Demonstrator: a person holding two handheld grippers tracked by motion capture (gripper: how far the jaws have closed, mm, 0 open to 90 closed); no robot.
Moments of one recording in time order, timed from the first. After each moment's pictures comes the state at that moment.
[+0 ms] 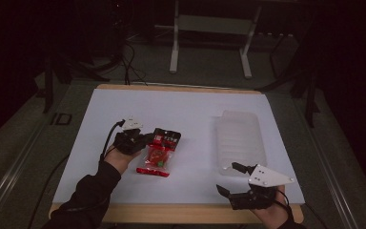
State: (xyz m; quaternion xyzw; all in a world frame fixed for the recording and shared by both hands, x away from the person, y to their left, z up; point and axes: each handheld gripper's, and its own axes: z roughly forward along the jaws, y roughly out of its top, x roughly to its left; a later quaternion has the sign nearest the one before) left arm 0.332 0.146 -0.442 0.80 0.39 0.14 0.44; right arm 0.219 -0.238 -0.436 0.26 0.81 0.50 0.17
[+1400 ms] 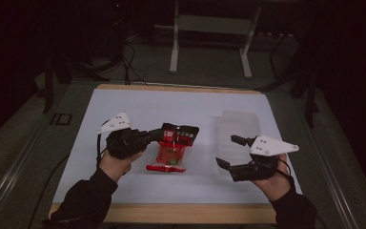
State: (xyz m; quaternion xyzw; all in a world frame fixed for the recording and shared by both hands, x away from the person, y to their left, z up) left arm 0.287 0.145 -0.382 0.73 0.30 0.09 0.61; right arm 0.268 -0.226 -0.376 0.22 0.81 0.51 0.19
